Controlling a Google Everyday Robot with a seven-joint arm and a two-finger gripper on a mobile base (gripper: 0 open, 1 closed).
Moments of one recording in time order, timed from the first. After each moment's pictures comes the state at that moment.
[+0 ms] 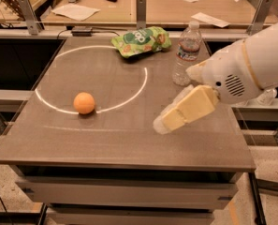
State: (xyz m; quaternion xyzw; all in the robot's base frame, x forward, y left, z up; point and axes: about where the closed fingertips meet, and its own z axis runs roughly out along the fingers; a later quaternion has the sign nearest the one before) arm 0.437 -0.084 0.957 -0.46 0.79 0.21 0.33
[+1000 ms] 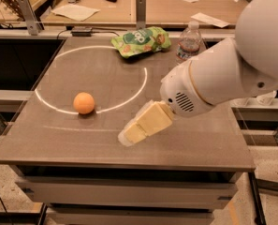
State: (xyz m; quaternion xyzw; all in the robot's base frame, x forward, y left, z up) arm 0.440 -0.027 0.924 -0.46 0.81 0.18 0.32
